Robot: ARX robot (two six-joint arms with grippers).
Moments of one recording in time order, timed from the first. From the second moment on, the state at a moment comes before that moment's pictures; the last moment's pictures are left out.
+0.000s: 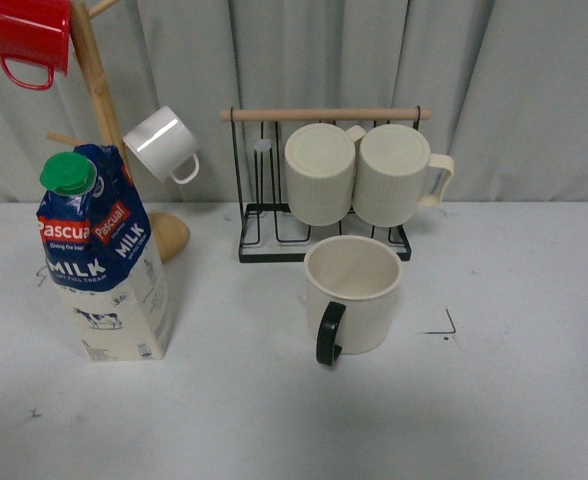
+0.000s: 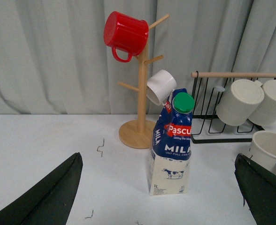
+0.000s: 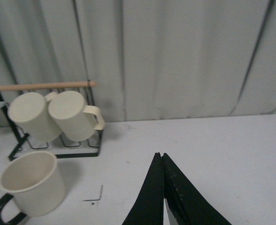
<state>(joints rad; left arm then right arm) 0.00 0.01 0.01 0.00 0.00 -0.01 0.03 0.83 0.13 0.69 0.02 0.00</state>
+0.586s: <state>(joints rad) 0.00 0.01 0.01 0.00 0.00 -0.01 0.00 0.54 0.01 0.52 0.00 0.00</state>
